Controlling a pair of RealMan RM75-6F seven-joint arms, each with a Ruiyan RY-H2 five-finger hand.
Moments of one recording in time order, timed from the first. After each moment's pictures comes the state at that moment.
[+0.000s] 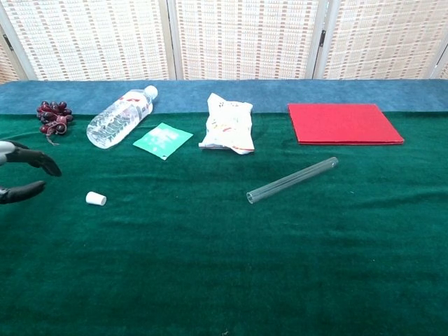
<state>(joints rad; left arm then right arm) -0.43 -1.28 -0.06 -1.66 1.26 0.99 0.32 0.16 -1.04 0.04 -1.69 -1.57 1.44 0.17</state>
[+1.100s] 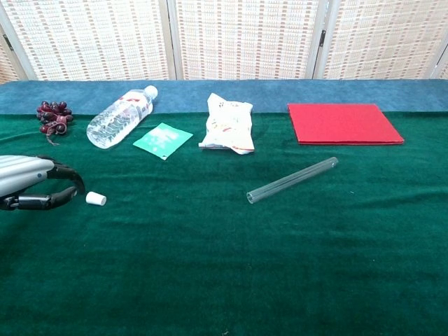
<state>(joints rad) -0.50 -1.42 -0.04 -1.55 1.17 0.98 0.41 0.16 -1.06 0.05 -1.67 -1.55 1.42 0.19</state>
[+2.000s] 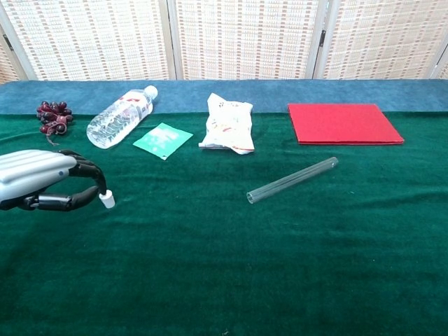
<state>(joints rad) -0.53 -1.43 -0.03 -1.64 1.20 1.02 0.48 0.14 -1.07 0.05 -1.65 -1.55 1.44 0.21</state>
